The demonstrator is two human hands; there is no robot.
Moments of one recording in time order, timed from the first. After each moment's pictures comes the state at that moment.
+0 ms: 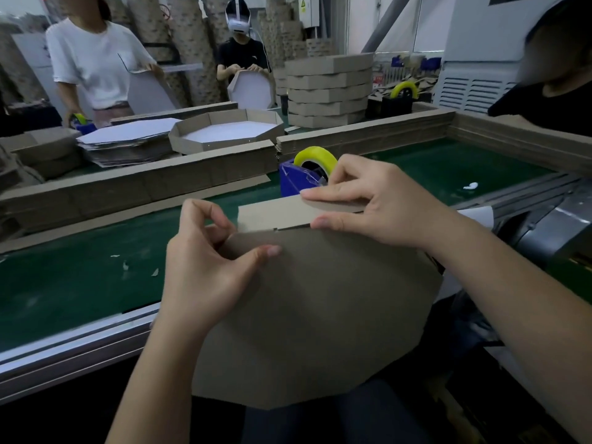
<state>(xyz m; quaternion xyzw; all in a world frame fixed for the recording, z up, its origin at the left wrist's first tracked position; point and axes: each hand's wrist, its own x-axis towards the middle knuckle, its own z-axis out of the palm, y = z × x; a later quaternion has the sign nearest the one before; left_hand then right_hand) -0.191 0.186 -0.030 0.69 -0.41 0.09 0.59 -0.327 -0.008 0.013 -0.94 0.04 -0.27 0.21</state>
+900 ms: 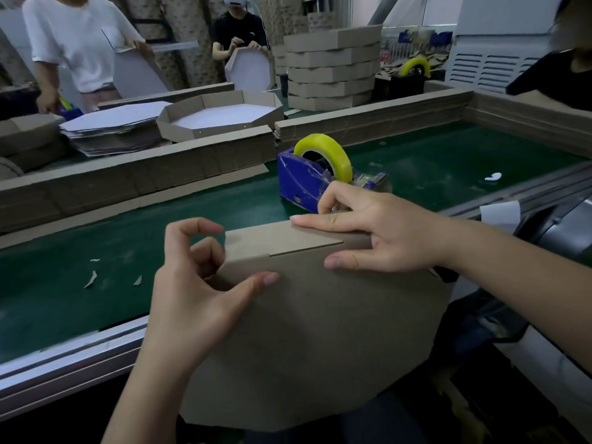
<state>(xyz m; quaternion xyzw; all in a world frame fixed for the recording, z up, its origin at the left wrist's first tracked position) -0.174 0.177 -0.058 0.70 -0.42 0.03 0.58 -0.306 -0.045 -0.018 -0.98 -0.07 -0.13 0.15</state>
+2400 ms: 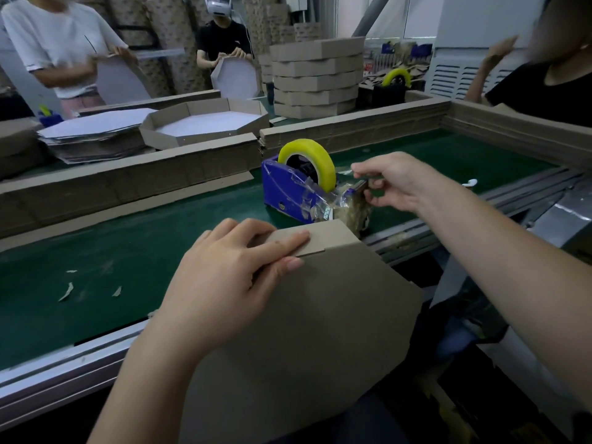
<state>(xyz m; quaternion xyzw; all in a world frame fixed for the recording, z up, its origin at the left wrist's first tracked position) -0.187 0.145 -0.024 0.77 -0.60 0.10 0.18 -0.276 -0.138 -0.020 -0.63 0.33 -0.24 0.65</state>
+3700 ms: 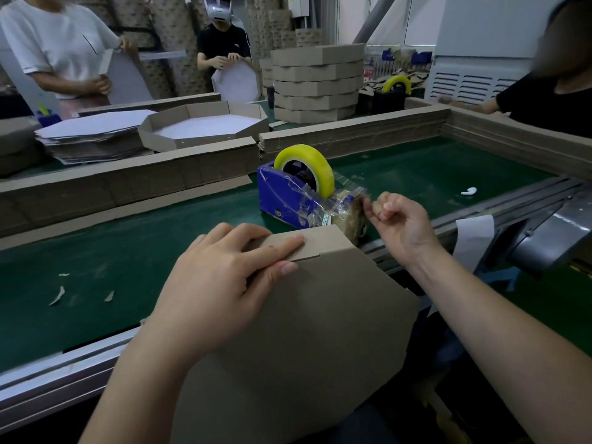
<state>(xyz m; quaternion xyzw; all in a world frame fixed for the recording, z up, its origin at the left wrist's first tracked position) -0.184 0.141 -0.023 0.77 -0.60 0.11 0.18 -0.291 -0.134 -0.094 -0.44 0.10 -0.42 0.78</state>
